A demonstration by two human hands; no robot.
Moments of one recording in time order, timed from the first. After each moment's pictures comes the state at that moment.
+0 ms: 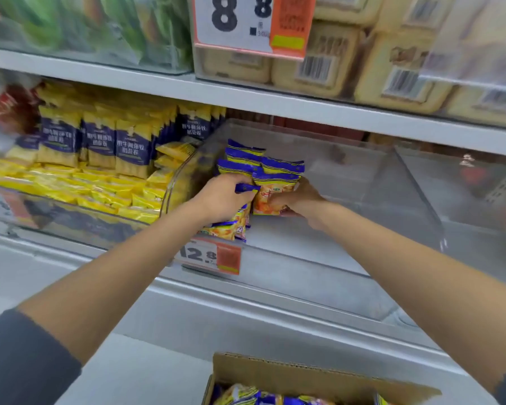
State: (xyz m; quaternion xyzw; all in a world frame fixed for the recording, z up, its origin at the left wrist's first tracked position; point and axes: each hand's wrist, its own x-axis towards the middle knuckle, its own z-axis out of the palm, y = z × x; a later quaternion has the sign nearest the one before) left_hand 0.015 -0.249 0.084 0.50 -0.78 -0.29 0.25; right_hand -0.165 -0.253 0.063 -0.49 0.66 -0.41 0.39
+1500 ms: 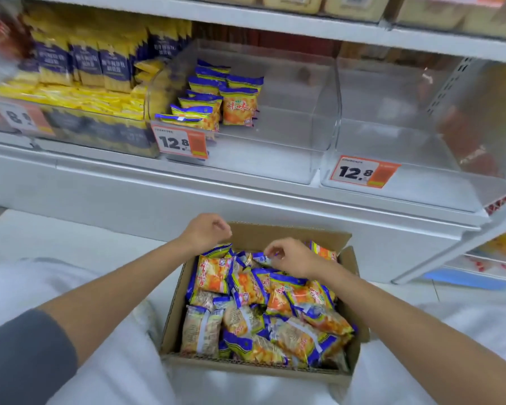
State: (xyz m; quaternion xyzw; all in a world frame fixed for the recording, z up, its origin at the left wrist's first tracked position) left_hand 0.026 -0.015 -0.016 0.56 -0.70 -0.43 0.13; right_hand -0.189 0.055 -0.050 -0.65 0.65 -0.09 0.39
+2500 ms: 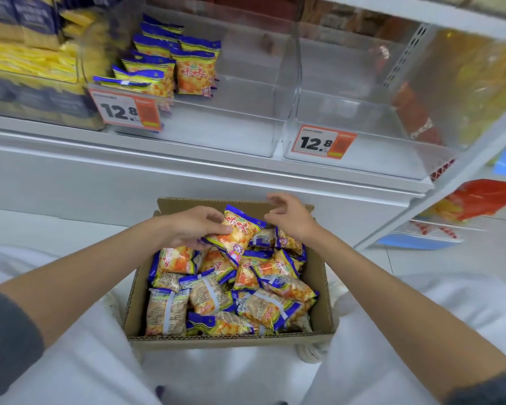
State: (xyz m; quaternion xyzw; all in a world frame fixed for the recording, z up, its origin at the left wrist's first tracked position) left_hand -0.015 0.002 -0.024 0.50 -0.58 -0.64 -0.01; right_hand -0.234 0.069 -0.033 -0.49 0.72 -0.29 0.39
